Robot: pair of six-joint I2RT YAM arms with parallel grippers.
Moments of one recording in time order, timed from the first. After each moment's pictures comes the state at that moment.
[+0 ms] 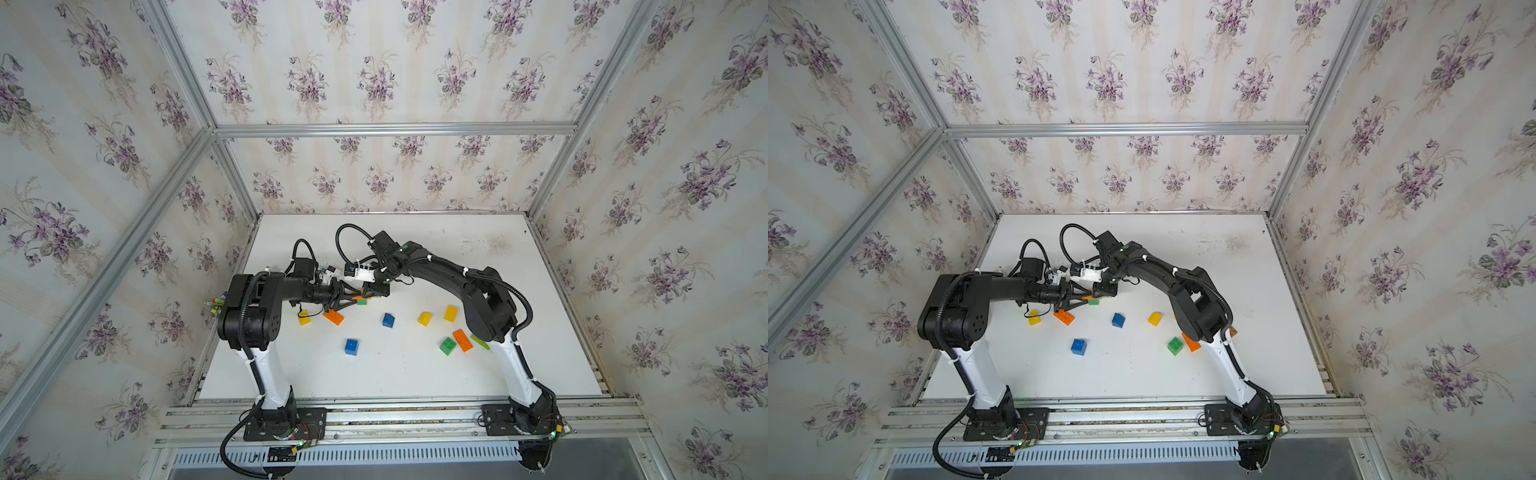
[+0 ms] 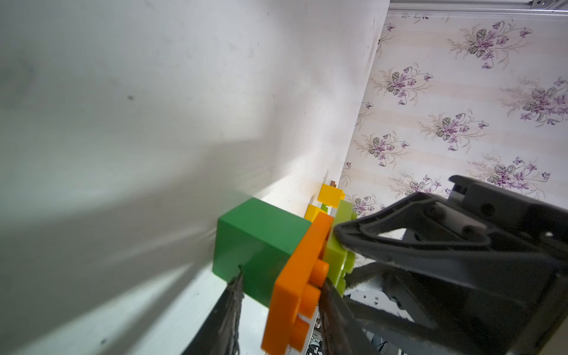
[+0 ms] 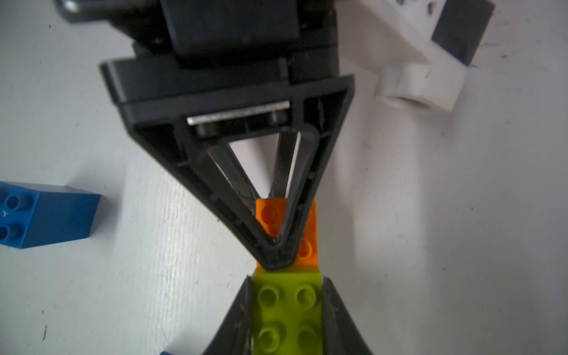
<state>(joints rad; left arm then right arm) 0.01 1.93 0.92 -0.19 1.06 -0.54 0.78 2.30 1.92 -0.75 -0.41 -0.75</state>
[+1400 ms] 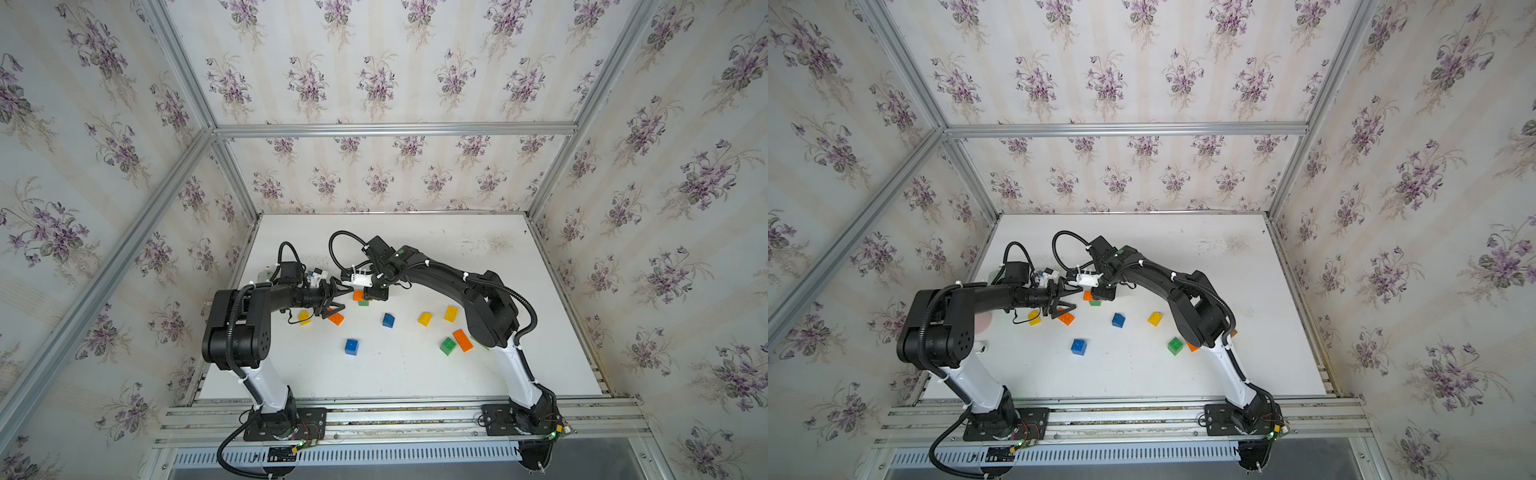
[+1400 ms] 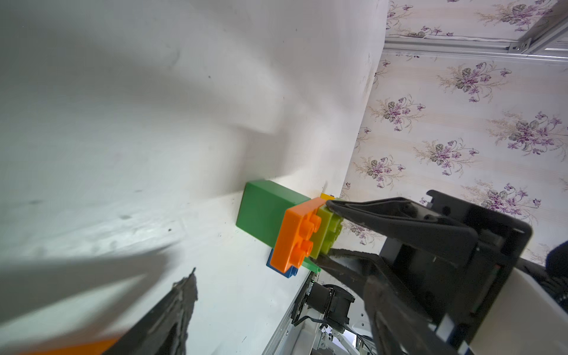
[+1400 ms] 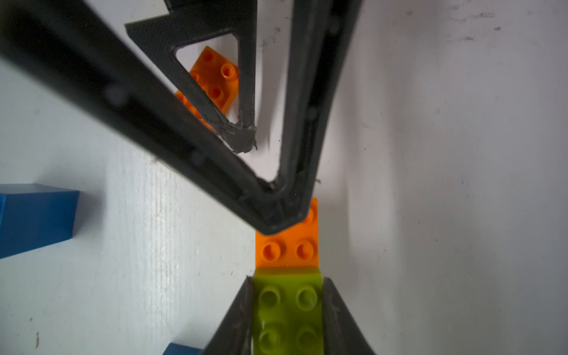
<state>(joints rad) 0.08 1.76 0.81 -0.18 1.01 -0.60 0.82 2.25 1.87 -0.75 -0.26 -0.69</state>
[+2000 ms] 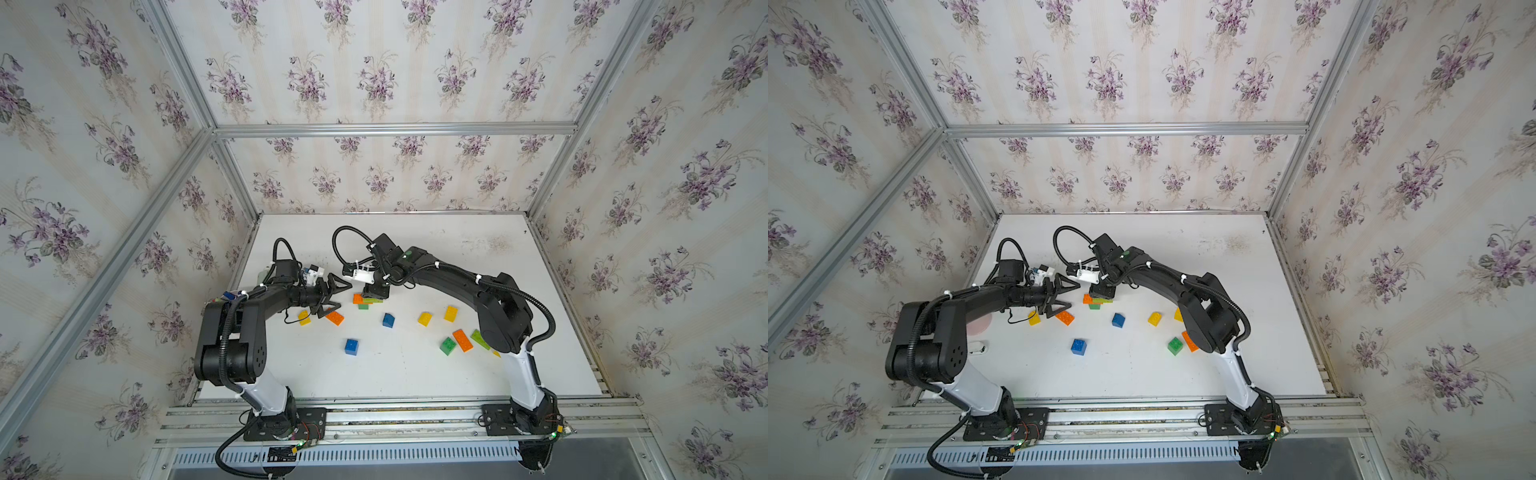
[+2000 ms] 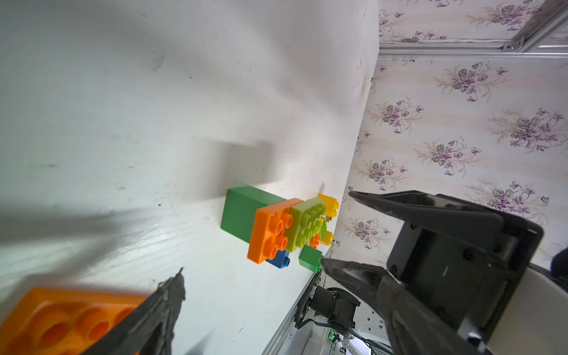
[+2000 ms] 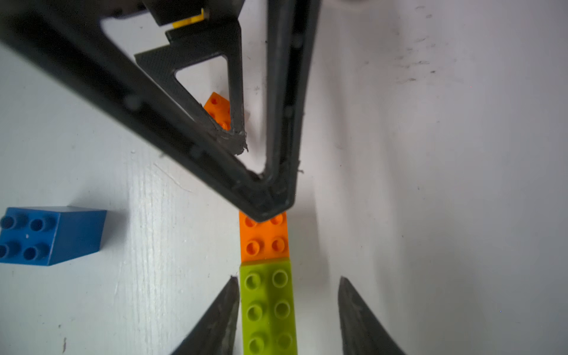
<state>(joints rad) 0.09 1.64 0.80 -0.25 0.97 -0.58 0.82 2.11 1.75 -0.62 -0.28 -0.62</state>
